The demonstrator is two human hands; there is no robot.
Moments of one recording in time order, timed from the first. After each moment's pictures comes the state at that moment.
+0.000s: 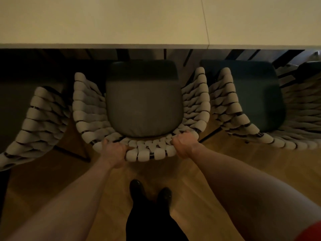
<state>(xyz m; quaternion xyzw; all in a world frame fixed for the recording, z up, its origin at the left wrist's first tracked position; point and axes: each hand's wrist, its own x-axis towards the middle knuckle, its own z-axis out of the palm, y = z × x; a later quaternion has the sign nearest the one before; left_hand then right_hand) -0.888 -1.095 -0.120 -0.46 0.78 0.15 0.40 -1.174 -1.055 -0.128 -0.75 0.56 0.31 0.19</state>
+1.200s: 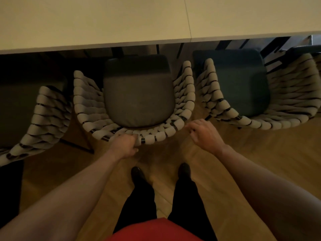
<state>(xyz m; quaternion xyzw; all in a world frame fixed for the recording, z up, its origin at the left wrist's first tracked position) -0.938 -1.049 -0.075 -0.46 0.82 0.21 0.28 -1.285 -0.956 -0.056 -0.71 0.67 -0.02 0.21</state>
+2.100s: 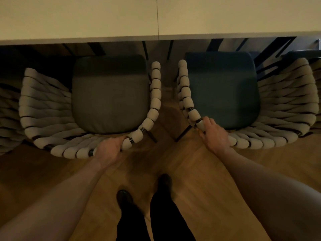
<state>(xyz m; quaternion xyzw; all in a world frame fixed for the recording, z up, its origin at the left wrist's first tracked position) -1.084 -1.028 -0.129 -0.56 0.77 0.27 0.12 -1.495 -0.962 -0.136 -0.58 0.78 -0.01 0.22</state>
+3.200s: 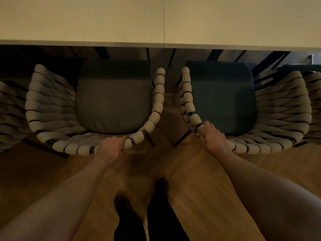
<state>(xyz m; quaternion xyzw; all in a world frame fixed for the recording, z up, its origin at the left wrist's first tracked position) -1.078 -1.033 -0.126 -0.55 0.80 0.17 0.19 -1.487 -0.969 -0.131 -0.55 0.79 0.04 0.26</state>
